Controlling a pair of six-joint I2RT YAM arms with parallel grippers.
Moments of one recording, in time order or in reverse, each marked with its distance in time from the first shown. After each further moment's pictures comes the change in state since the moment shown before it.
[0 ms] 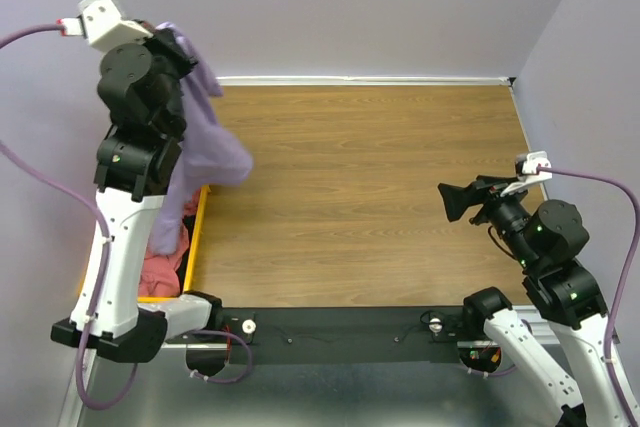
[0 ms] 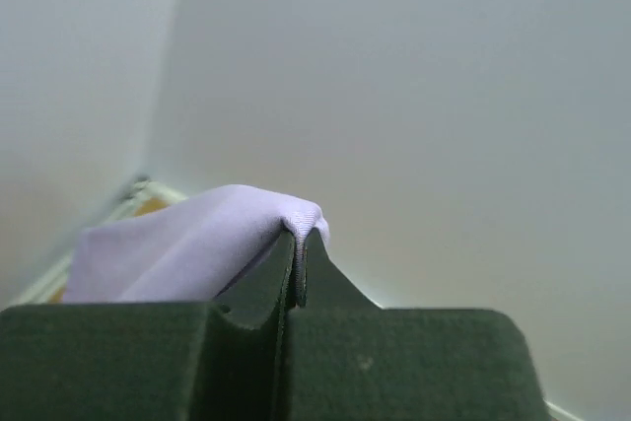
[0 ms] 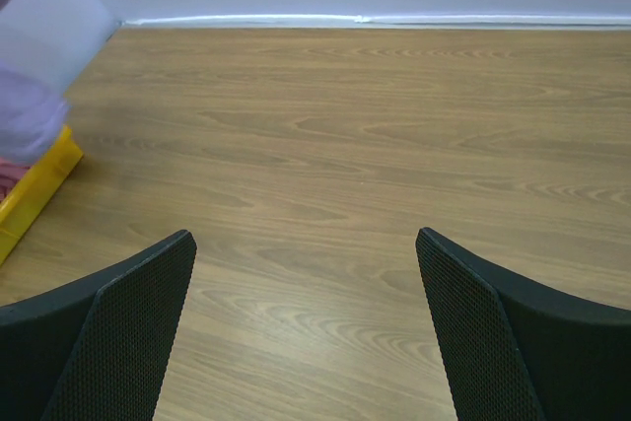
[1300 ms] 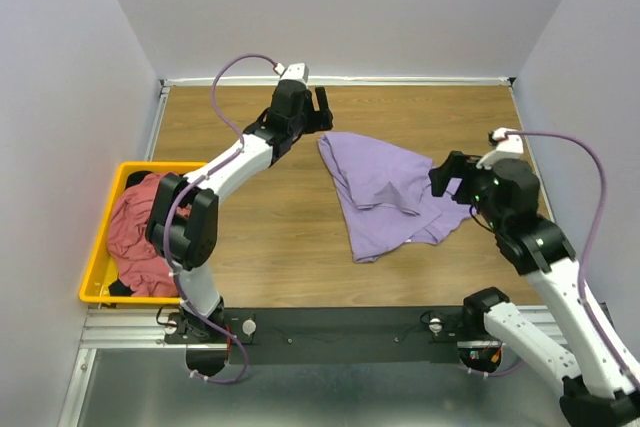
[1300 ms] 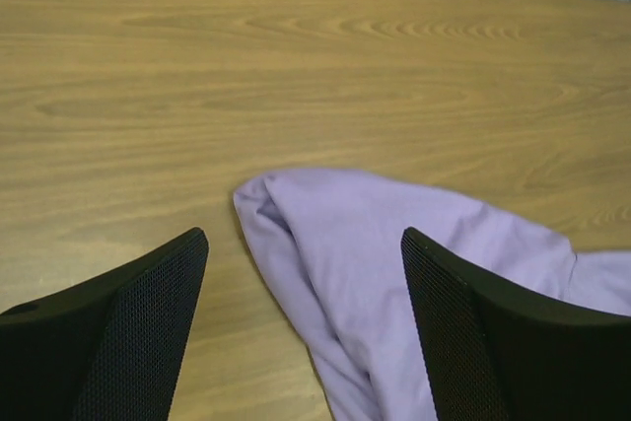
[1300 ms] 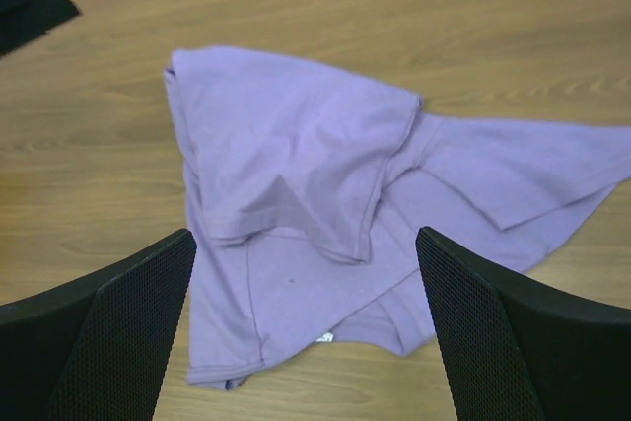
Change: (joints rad) left arm -0.235 0.607 -0.351 0.401 0.476 -0.052; right arm 0.000 0.227 0.017 0.000 0.180 0.126
